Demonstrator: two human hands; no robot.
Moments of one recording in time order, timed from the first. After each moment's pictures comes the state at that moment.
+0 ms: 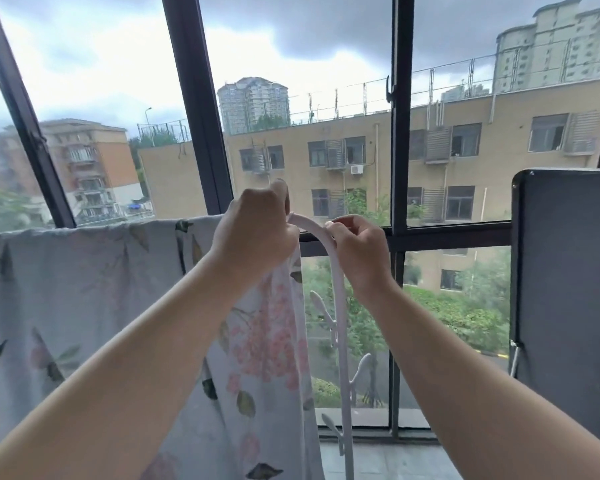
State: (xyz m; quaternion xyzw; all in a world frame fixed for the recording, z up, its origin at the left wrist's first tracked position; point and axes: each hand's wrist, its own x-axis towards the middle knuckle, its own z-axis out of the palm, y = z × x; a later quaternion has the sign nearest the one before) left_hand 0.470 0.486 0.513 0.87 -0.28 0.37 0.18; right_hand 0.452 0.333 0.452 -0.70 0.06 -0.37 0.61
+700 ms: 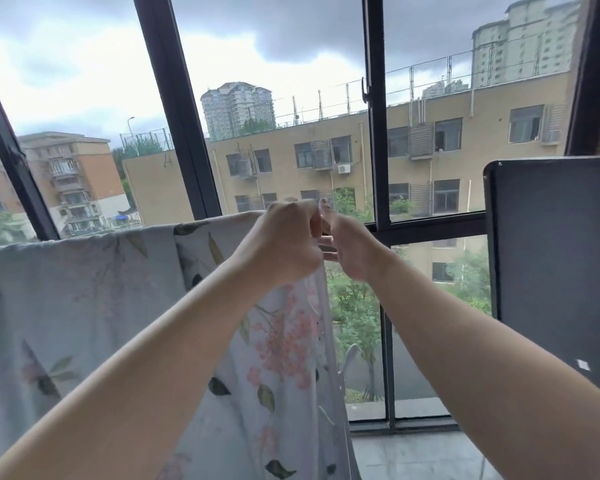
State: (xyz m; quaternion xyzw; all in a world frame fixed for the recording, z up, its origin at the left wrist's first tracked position) left_hand 0.423 0.452 0.512 0.88 -0.37 0.23 0.19; right_hand 0.466 0.302 0.465 -0.70 0.04 -0.13 0.70
